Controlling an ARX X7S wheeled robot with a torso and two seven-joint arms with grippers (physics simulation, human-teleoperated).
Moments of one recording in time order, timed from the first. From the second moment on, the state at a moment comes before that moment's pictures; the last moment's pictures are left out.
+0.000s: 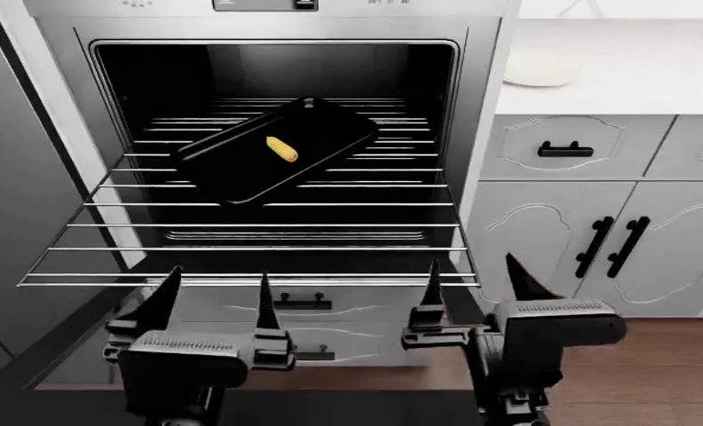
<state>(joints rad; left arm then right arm) 0.04 -0.09 0.11 0.42 -0.03 -0.15 -0.09 0.06 0.07 -0.12 -0.40 0.03 0.27 0.11</state>
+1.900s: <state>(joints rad) -2.22 -1.32 1.41 1.02 -1.18 -0.30 -1.36 1.56 0.94 -0.67 -0.95 1.22 0.62 1.13</state>
